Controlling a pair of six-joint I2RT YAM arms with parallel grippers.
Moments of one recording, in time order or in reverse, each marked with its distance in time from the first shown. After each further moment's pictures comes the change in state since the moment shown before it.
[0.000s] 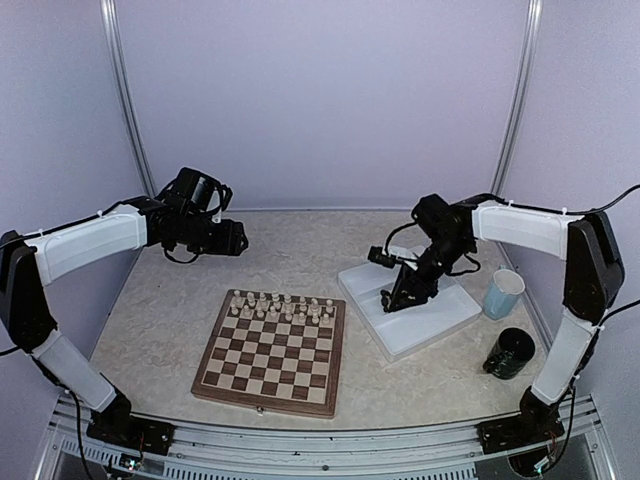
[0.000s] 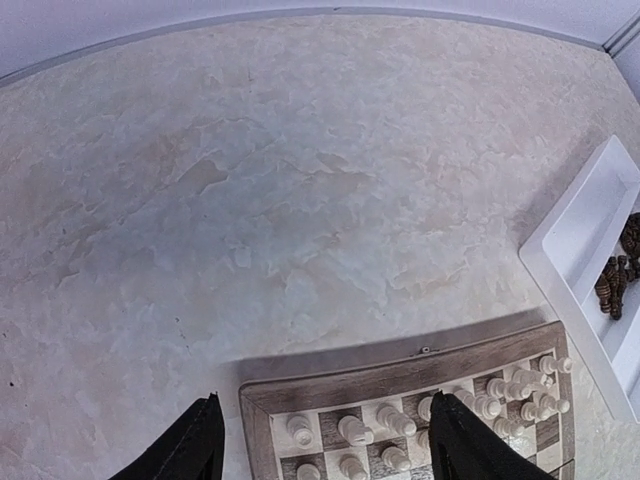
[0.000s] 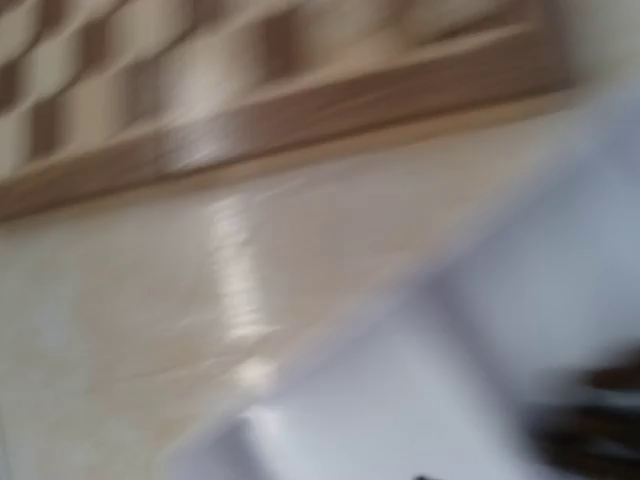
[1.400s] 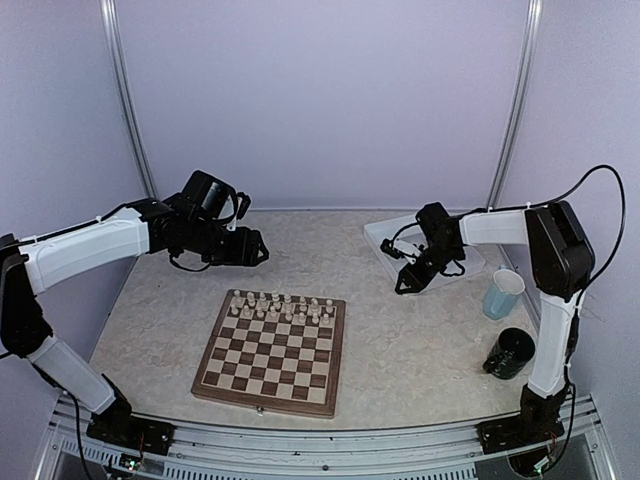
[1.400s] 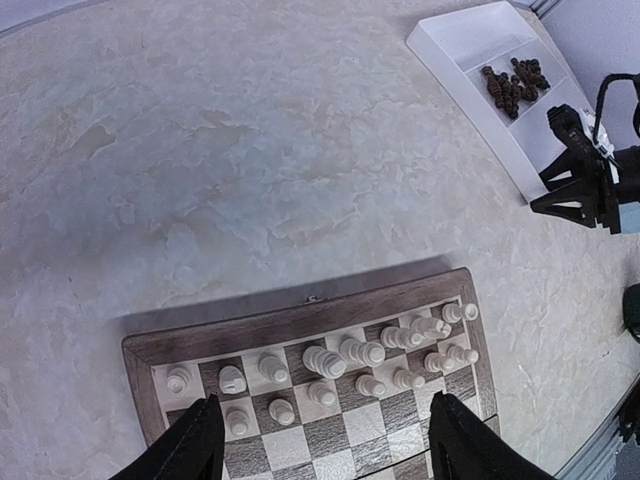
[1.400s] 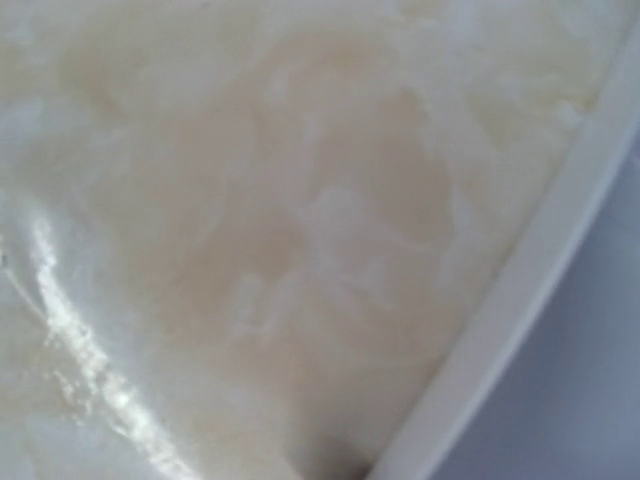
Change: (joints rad) left arm -0.125 -0.032 0.010 -0.045 0.084 -0.107; right arm -0.169 0.240 0.056 0.372 0.241 0.248
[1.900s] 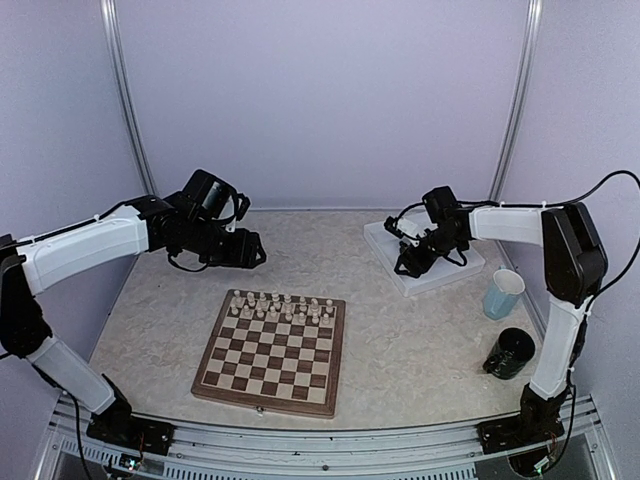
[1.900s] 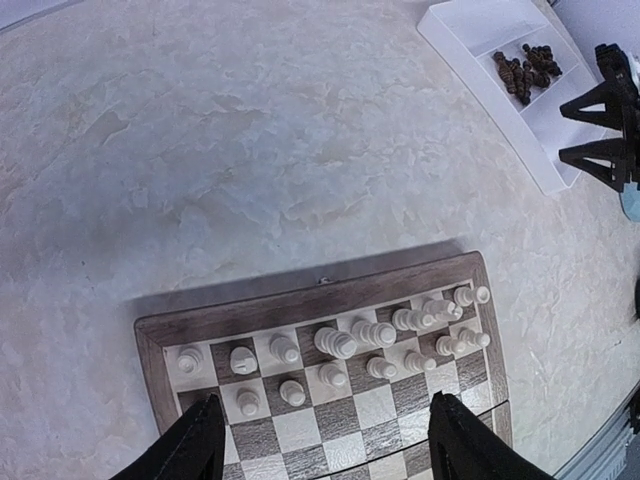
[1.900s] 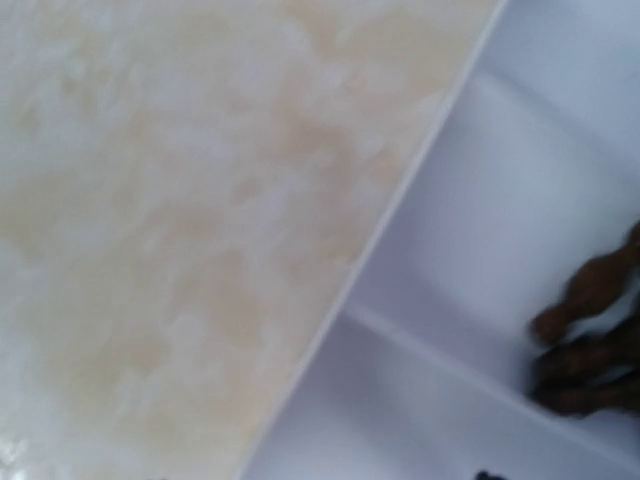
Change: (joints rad) left arm -0.016 -0.012 0.016 -0.075 -0.031 0.003; right arm -0.005 -0.091 -0.002 0.138 0.094 -0.027
